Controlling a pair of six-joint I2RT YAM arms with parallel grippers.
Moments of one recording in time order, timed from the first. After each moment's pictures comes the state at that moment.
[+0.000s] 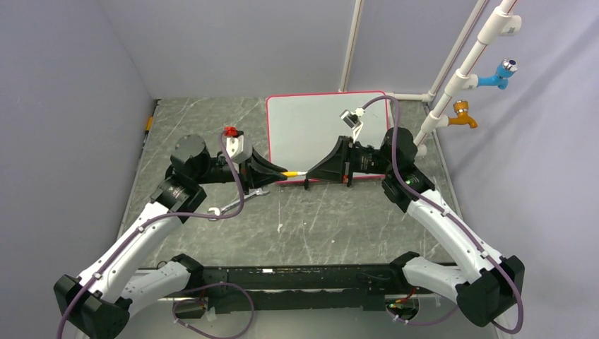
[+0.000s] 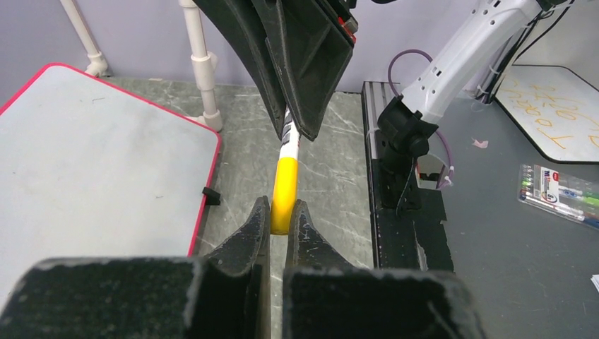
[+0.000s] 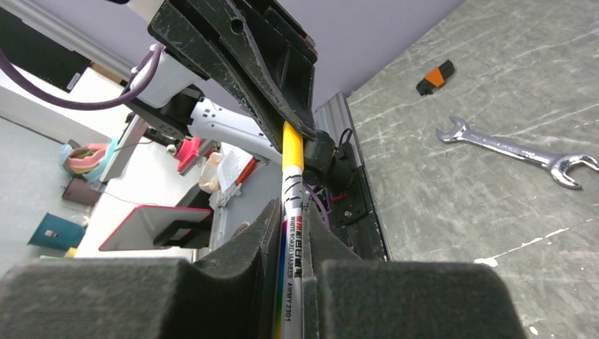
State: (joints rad) left arm -0.52 0.95 0.94 0.04 0.95 -0.02; right arm 0.48 1.05 0.93 0.15 -1.00 0.79
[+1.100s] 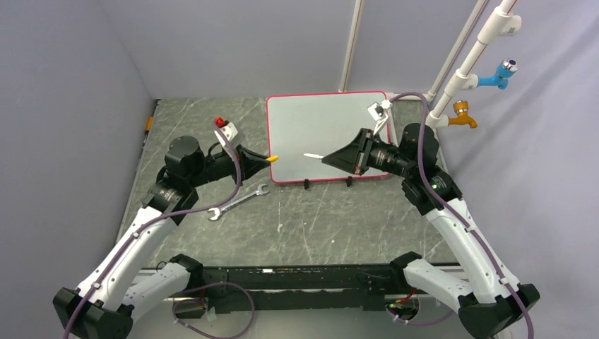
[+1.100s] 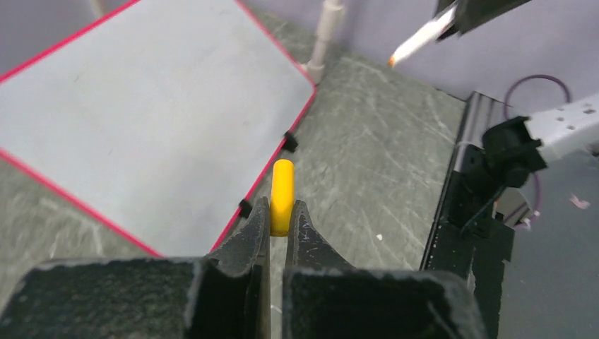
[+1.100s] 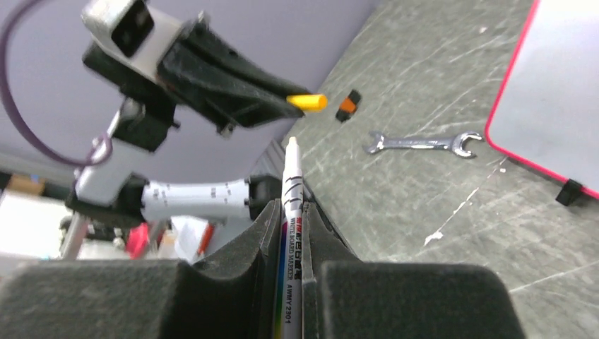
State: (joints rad) left arm -0.43 0.91 0.92 -0.09 0.70 -0.07; right arm 0.42 0.95 1.07 -0.26 -0.75 0.70
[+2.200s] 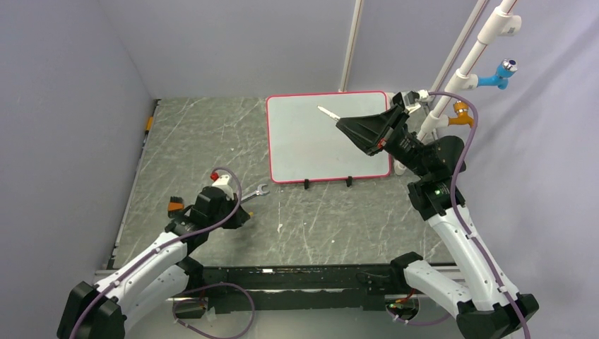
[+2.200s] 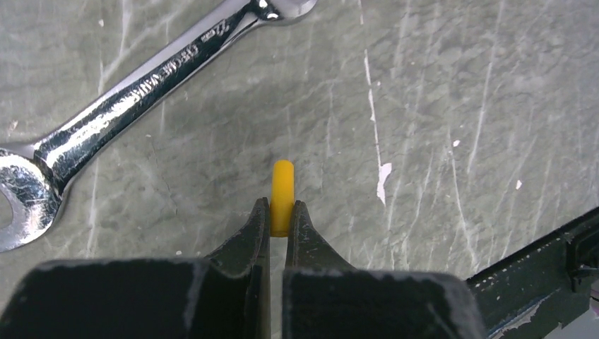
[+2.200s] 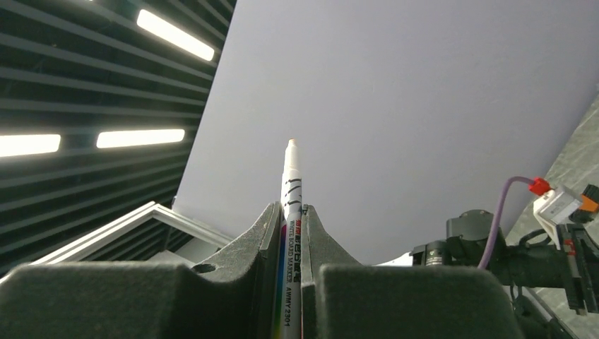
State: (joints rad) left arm -0.49 0.79 0.35 -0.24 0.10 -0.53; right arm 0.36 0.90 1.03 0.31 -0.60 1.60
